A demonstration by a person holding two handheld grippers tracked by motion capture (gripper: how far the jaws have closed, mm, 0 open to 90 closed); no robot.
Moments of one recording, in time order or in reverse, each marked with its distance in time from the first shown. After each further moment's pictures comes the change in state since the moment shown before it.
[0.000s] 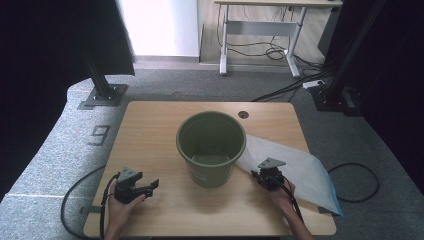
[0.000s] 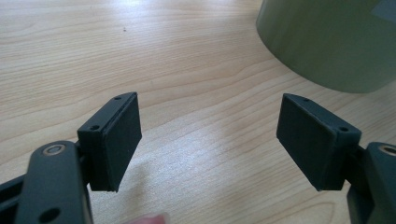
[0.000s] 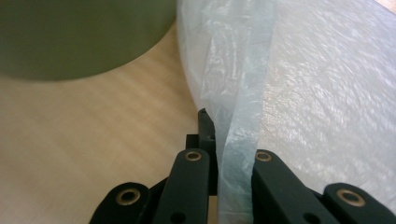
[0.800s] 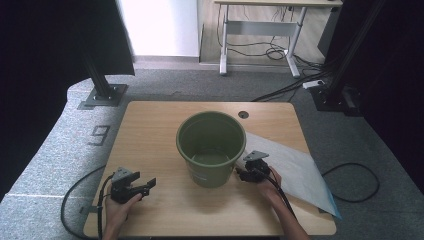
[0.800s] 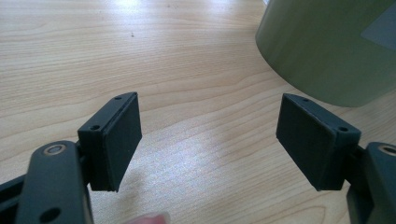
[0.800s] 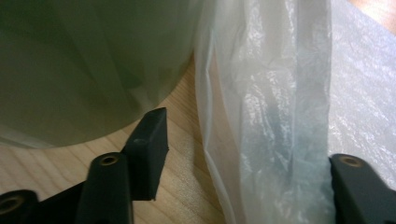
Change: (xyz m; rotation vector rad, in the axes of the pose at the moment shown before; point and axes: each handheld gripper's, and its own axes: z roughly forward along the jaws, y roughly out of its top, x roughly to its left) left arm 0.008 -0.002 -0.006 -0.037 -0.022 -0.059; right arm 0.014 0.034 0.036 0.023 -0.029 -0.045
